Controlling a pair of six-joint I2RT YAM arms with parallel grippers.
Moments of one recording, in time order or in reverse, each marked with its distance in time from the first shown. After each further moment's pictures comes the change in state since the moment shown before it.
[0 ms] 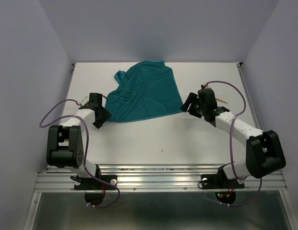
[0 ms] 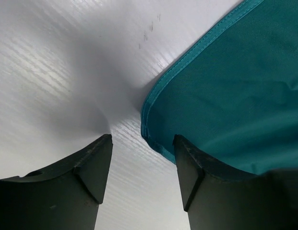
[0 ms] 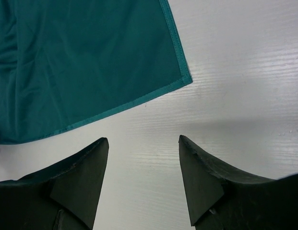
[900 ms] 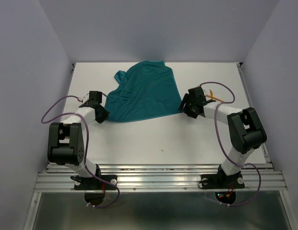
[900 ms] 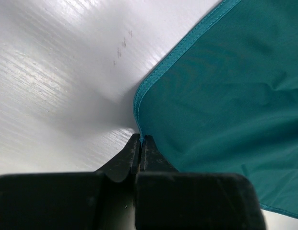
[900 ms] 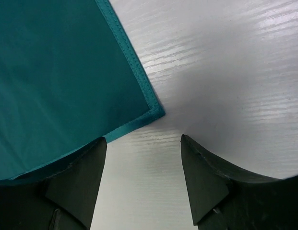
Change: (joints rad) left arm 0.006 0.050 0.027 0.058 0.034 0.059; right arm 0.000 0.322 0.148 -0.029 0.066 0.088
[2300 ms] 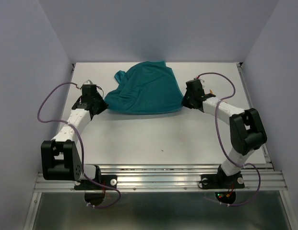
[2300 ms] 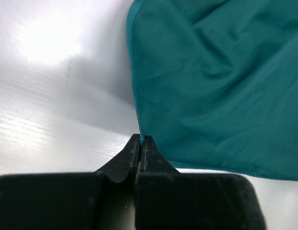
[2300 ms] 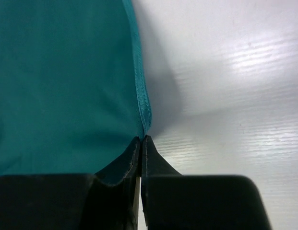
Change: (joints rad) left arm 0.003 -0.173 0.037 0.008 0.129 0.188; right arm 0.035 0.033 0.125 -0.048 0.105 -0.072
